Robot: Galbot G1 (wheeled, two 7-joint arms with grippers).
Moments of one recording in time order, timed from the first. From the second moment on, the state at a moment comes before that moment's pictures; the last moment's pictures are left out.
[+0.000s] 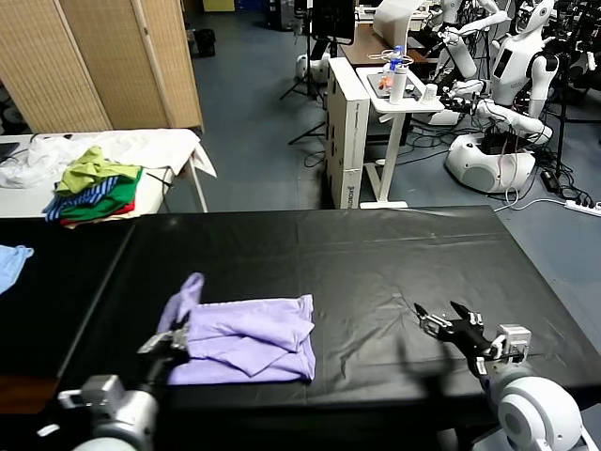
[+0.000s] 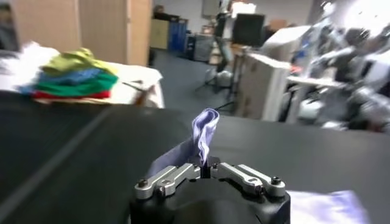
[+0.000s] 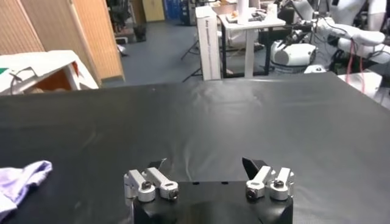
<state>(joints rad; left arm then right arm) 1.67 -1.32 -0.51 -2.35 -0.53 0.42 -0.20 -1.50 1.00 0.64 2.12 0.72 -0.55 0.17</state>
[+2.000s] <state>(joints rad) 1.54 -1.37 -0.42 -2.16 -0.40 0.33 -0.09 -1.29 0.89 0.20 2.18 0.69 -0.53 0.06</state>
